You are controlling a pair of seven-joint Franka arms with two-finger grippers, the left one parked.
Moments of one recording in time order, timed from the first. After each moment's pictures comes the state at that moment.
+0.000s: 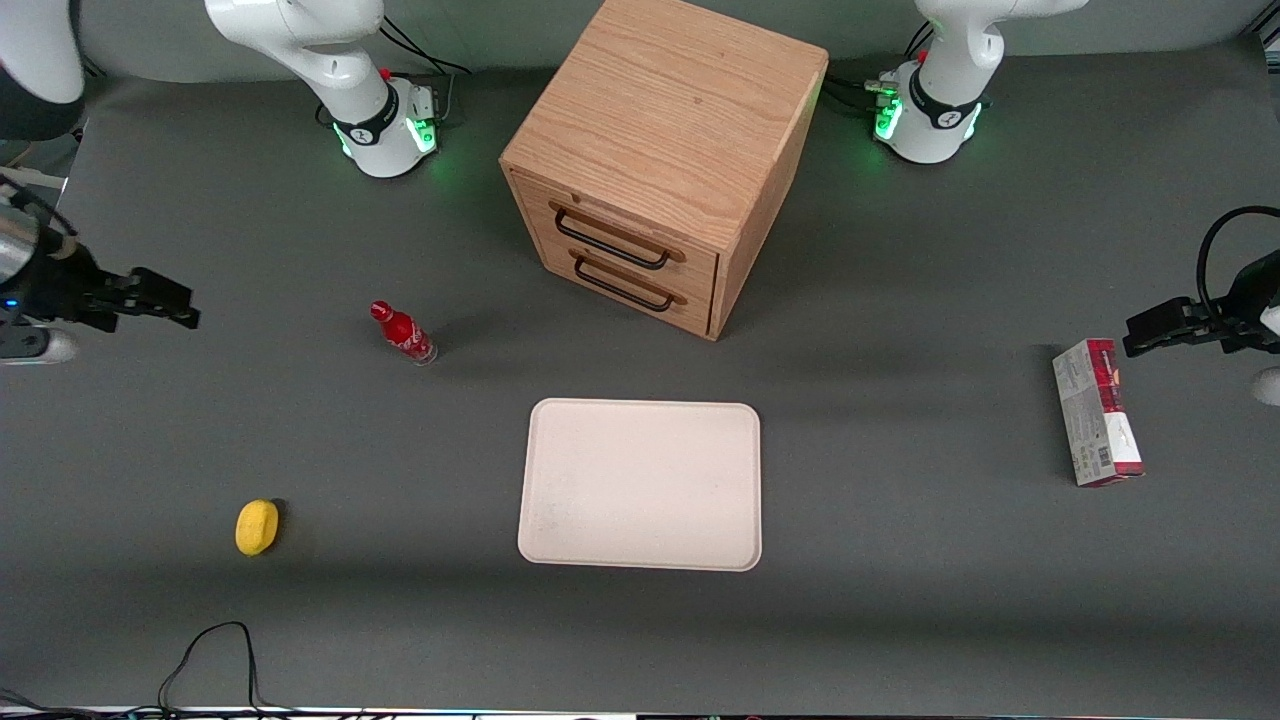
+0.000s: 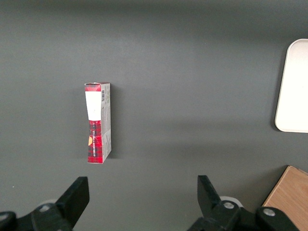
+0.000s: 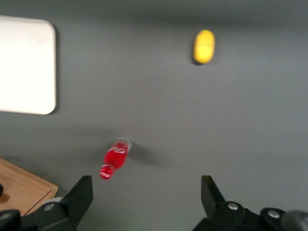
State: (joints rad) arm 0.07 0.05 -0.03 -1.59 0.00 1.60 -0.02
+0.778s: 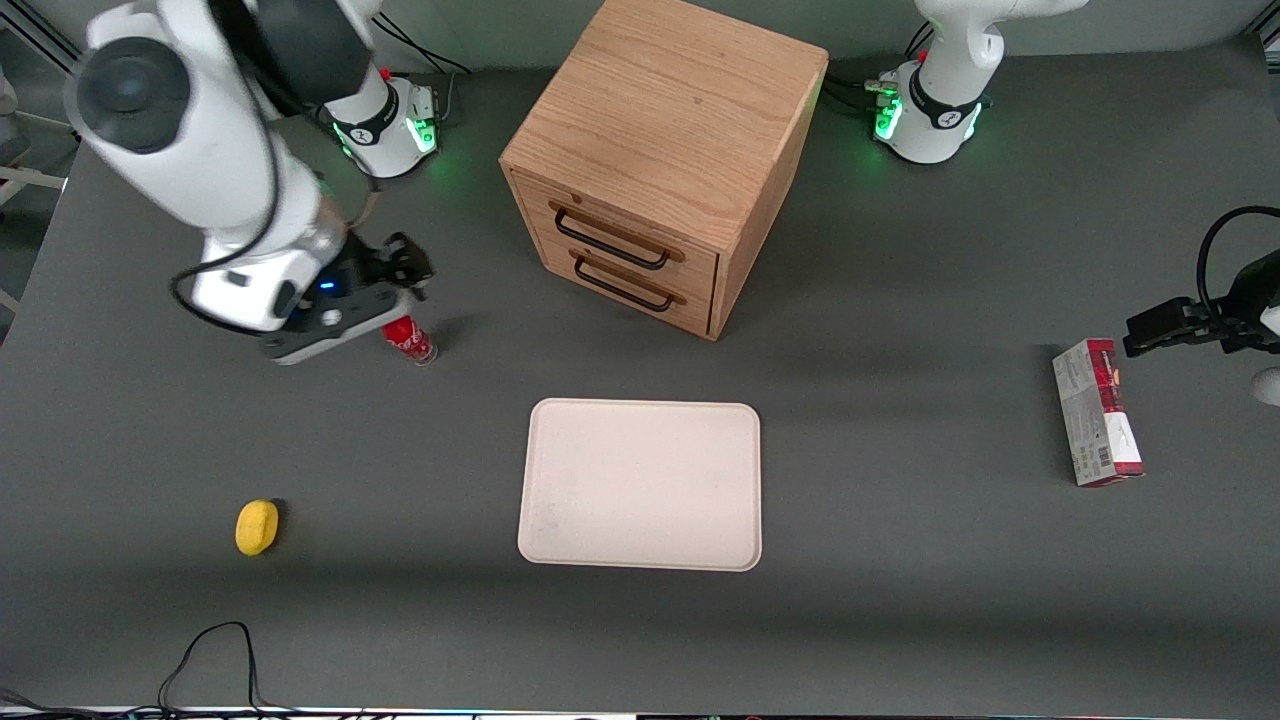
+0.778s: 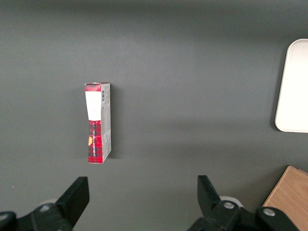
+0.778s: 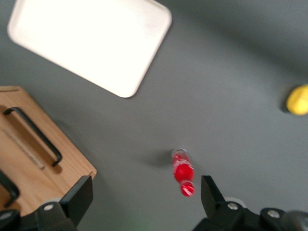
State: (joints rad) arm 0.47 0.20 -0.02 -1.46 0.00 1.60 -0.01
